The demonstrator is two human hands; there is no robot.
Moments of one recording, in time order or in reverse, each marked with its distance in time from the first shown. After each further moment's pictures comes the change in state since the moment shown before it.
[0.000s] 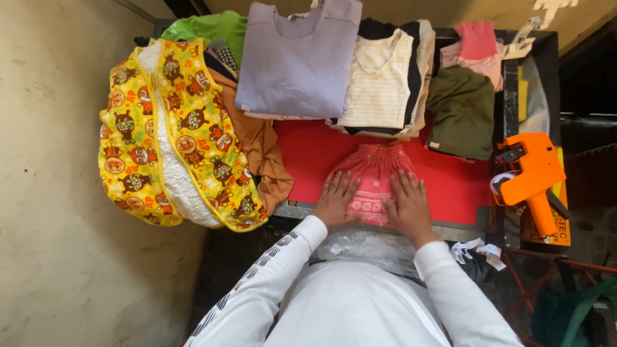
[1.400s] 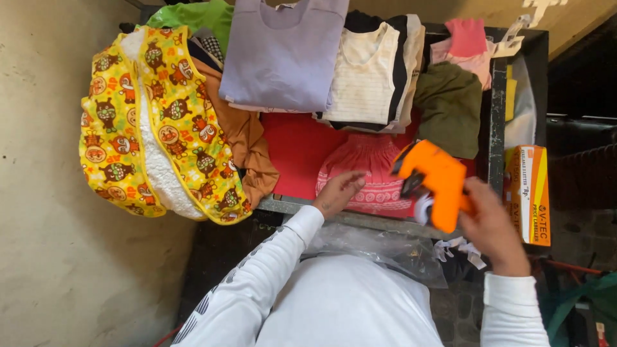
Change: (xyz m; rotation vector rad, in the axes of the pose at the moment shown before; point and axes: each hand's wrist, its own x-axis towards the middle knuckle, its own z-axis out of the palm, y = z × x) left_hand 0.044 0.076 -0.082 -1.221 -0.021 -0.418; right_hand -0.006 0.031 -0.232 0.430 -0.209 0.233
